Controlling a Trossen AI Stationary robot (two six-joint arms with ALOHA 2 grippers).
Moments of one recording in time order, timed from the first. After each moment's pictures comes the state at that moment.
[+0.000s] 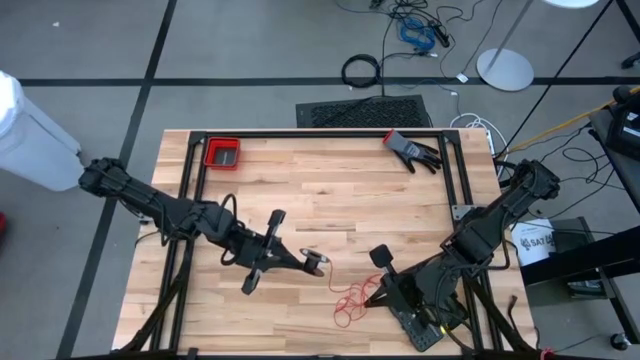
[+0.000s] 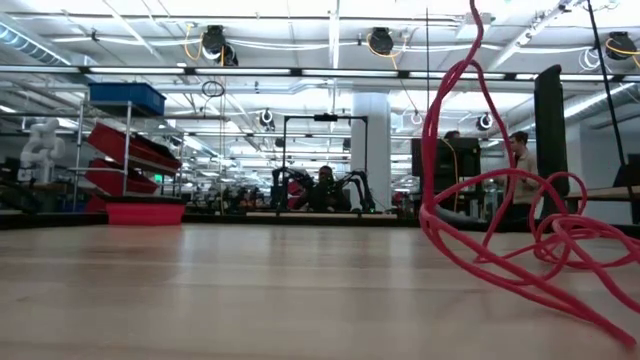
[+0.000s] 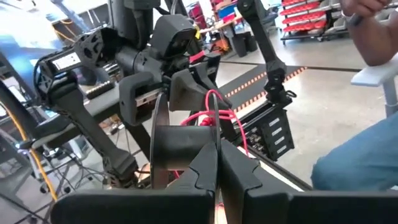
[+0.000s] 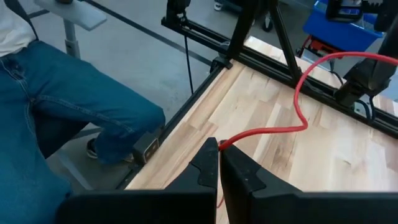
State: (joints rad) left arm -0.39 1.24 1.01 0.19 0.01 0.42; right arm 0.68 1.43 1.38 -0.47 0.23 -0.04
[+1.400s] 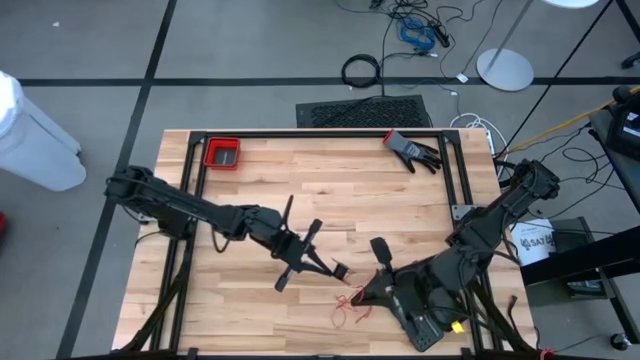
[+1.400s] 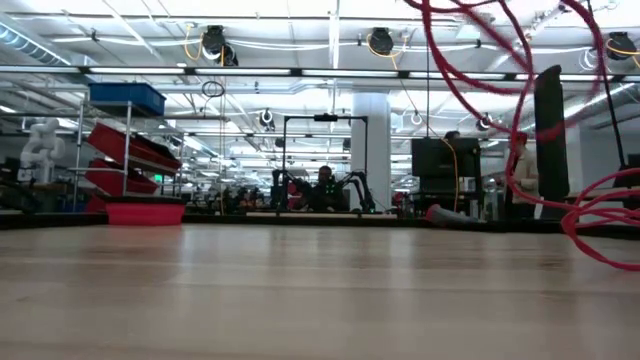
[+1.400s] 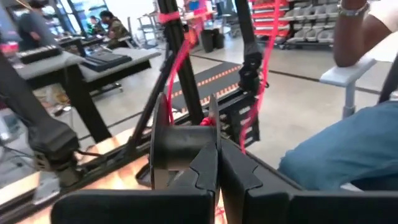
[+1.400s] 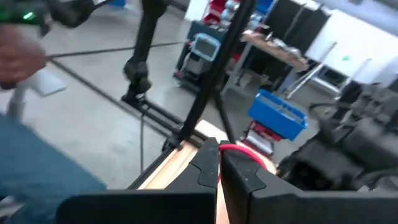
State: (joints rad) left arm -0.24 1.55 1.01 0.42 0.32 0.27; right arm 0.67 1.43 1.38 -0.08 0.36 -0.31
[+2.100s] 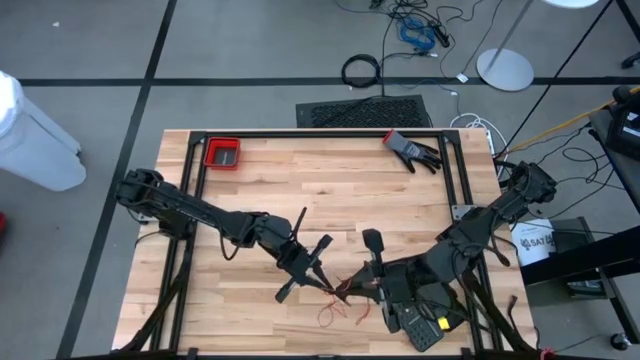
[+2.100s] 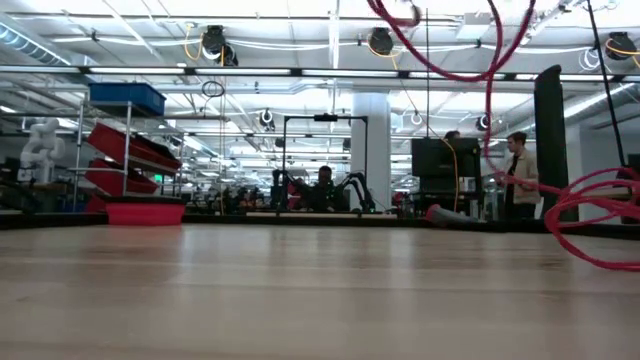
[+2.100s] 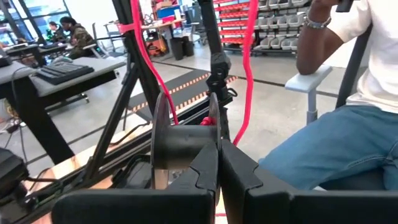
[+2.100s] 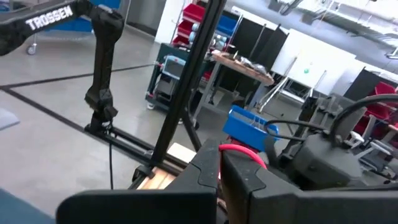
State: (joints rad) left arm -0.27 1.63 1.11 0.41 0.42 0.27; right arm 0.63 1.47 1.38 0.09 0.39 -0.33
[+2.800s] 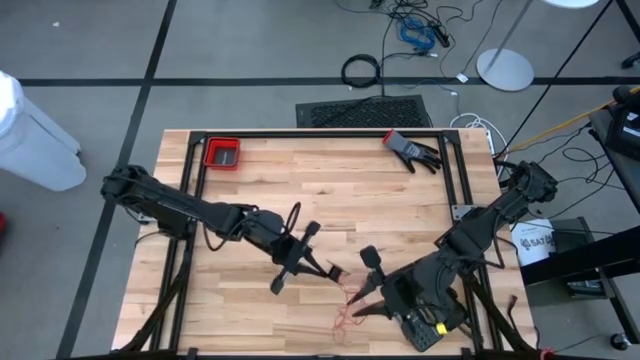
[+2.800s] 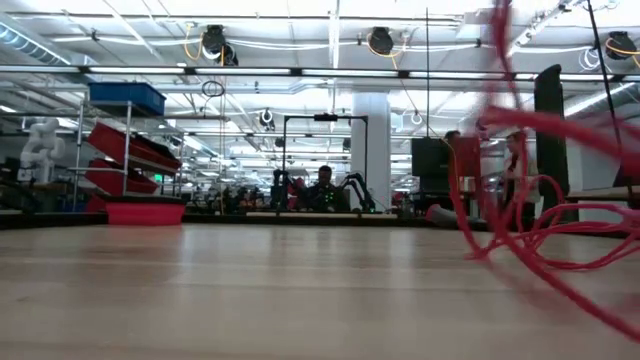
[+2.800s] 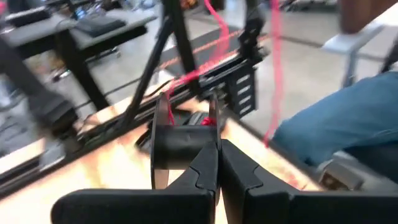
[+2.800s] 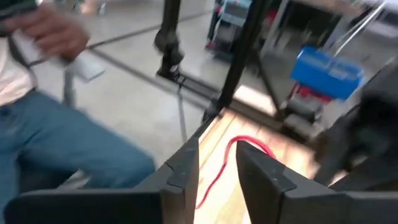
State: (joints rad) left arm -0.27 1.49 1.11 0.10 0.21 0.30; right arm 0.66 1.46 1.38 -0.25 0.20 -0.09
